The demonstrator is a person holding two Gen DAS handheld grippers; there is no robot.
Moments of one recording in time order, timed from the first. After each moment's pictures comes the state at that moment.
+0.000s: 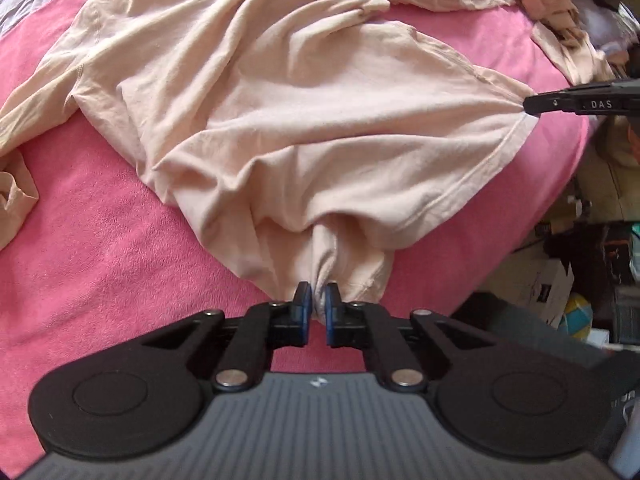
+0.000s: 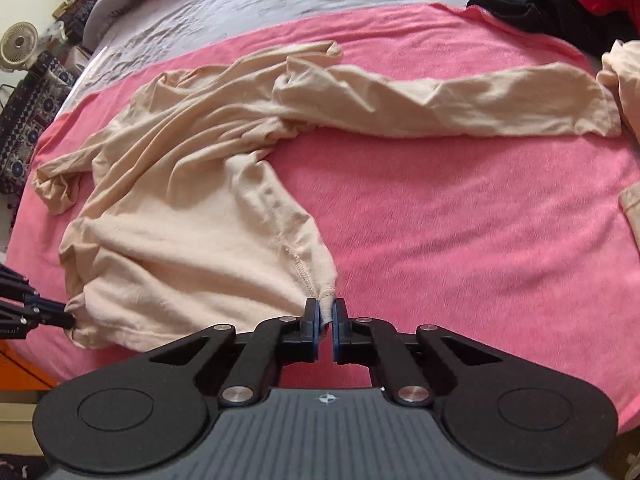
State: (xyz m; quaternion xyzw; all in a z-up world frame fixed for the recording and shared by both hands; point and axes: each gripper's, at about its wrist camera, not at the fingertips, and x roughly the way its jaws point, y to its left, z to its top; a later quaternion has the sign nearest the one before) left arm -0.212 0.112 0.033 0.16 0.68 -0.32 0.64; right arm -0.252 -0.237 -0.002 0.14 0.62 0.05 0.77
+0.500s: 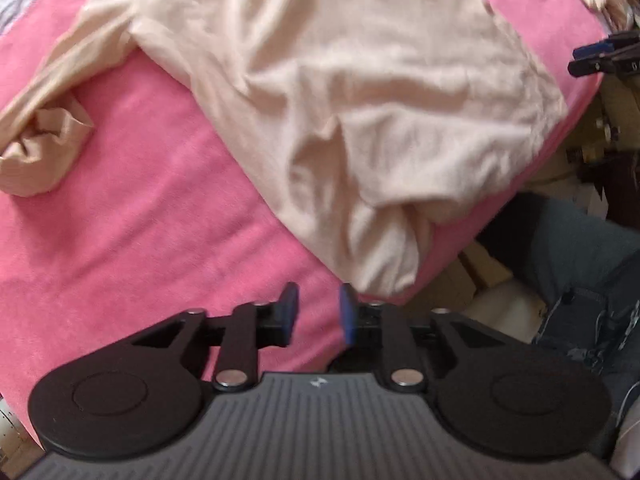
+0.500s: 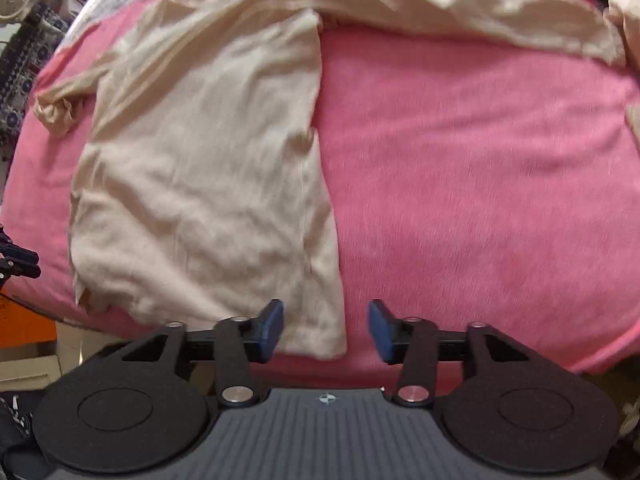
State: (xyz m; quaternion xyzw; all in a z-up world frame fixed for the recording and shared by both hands) left arm -0.192 0.169 0.059 0.21 0.68 -0.28 0.64; right arm -0.254 -0.217 0.015 0.09 0.63 0.06 0.77
